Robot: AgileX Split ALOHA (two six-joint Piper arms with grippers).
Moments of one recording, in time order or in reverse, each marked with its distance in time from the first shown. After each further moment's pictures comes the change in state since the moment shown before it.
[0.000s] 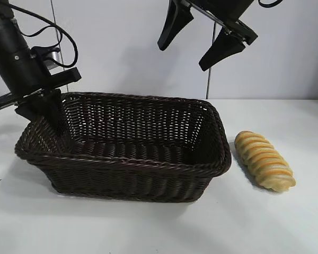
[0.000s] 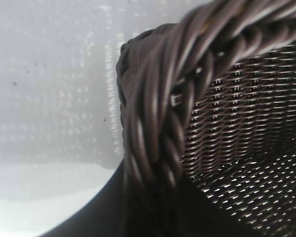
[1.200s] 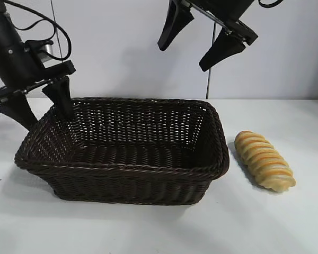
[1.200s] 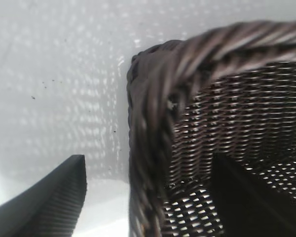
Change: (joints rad) left arm 0.026 -0.158 -0.004 0.012 0.008 -0.009; right arm 0.000 0.000 0.000 0.000 0.003 0.000
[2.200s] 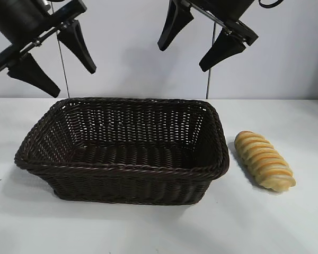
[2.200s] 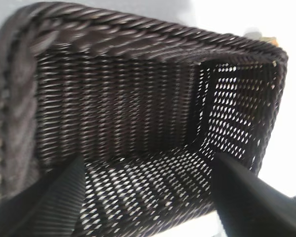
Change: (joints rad) left arm -0.086 -0.125 0.111 -0.147 -0.155 -0.198; right arm 0.000 0.000 0.000 0.000 0.001 0.010
